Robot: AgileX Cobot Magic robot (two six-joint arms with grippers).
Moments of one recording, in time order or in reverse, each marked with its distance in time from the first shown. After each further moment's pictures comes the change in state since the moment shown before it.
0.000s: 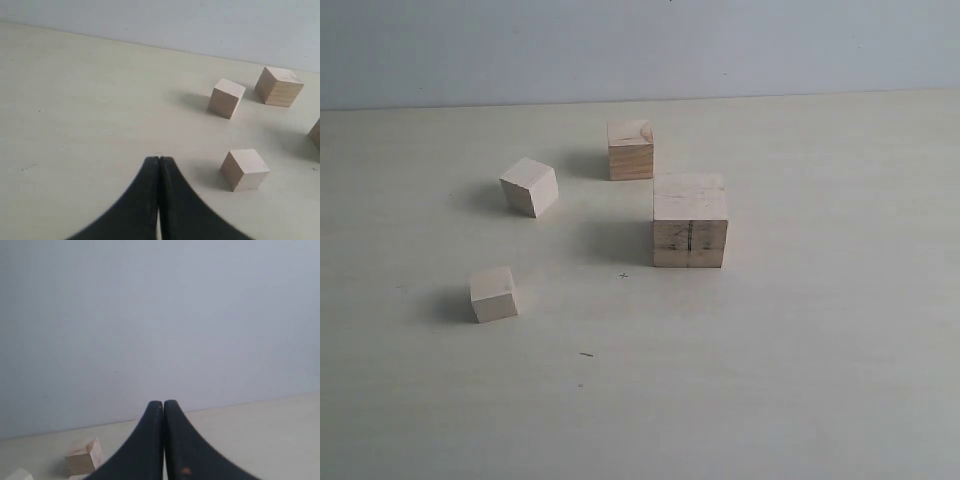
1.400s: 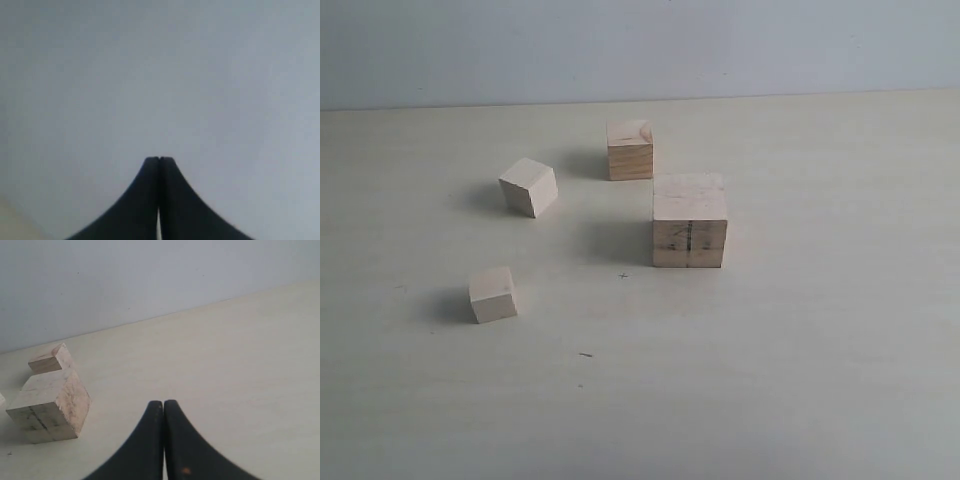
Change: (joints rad) left arm 0.000 -0.002 -0.004 -0.405 -0.796 -0.037; right arm 0.000 0.042 0.307 -0.187 -0.064 0.230
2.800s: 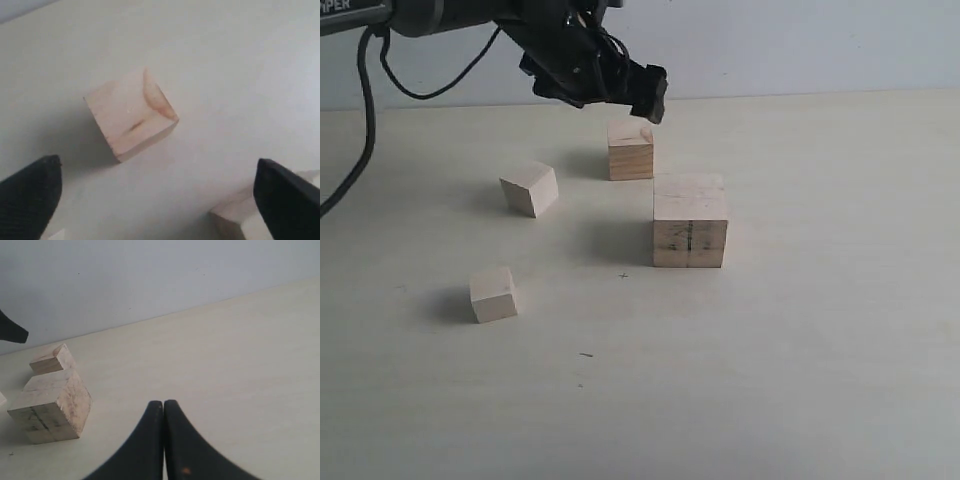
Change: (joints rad) left arm -0.534 2.222 -1.900 0.531 1.097 -0.017; right arm 0.000 0.000 0.000 0.006 0.000 0.000
